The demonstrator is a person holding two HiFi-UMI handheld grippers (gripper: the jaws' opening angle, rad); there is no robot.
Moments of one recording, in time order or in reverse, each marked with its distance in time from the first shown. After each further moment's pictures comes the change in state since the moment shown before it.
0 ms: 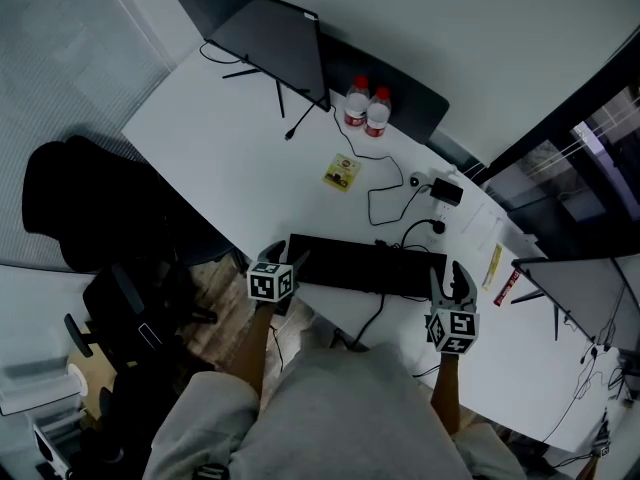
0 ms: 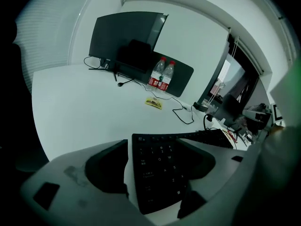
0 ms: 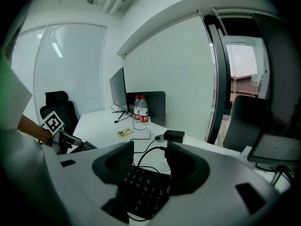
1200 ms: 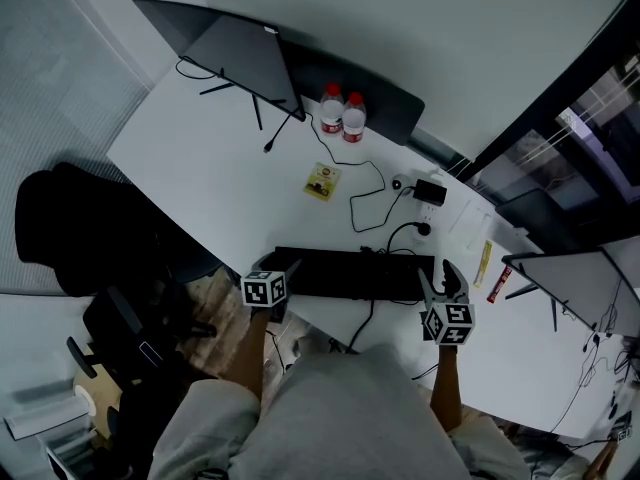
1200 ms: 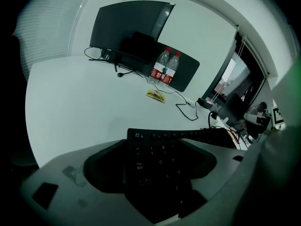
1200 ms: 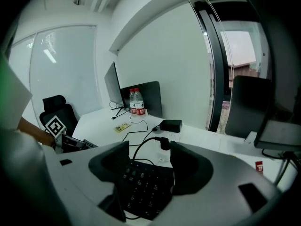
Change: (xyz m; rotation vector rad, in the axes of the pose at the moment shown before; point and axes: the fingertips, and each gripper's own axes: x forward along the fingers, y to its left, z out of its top) left arm 0.028 0.000 -0.014 -0.050 0.070 -0.002; right arm 0.020 -0.025 -0.031 0.088 0.072 0.031
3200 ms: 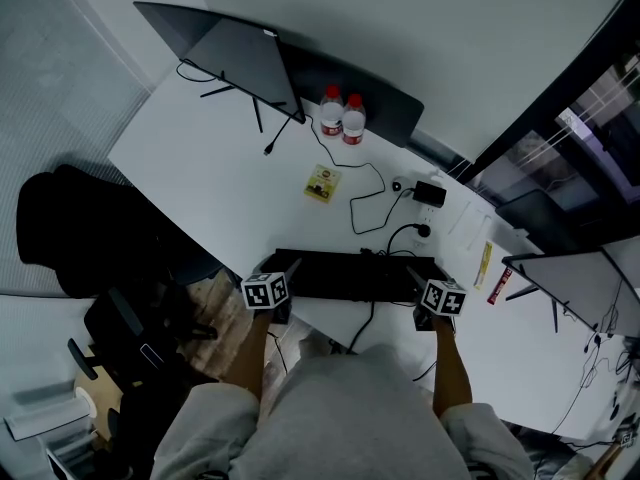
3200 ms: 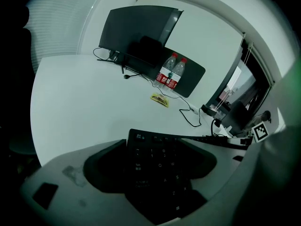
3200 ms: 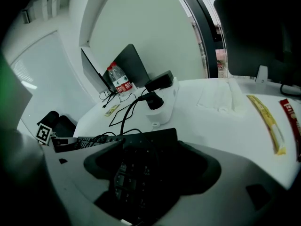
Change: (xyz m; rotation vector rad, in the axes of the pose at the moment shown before) left arm 0.000 0.002 0.005 -0.085 -0.055 0.033; right arm 0.070 -0.021 -0.102 0.331 0.273 0.072
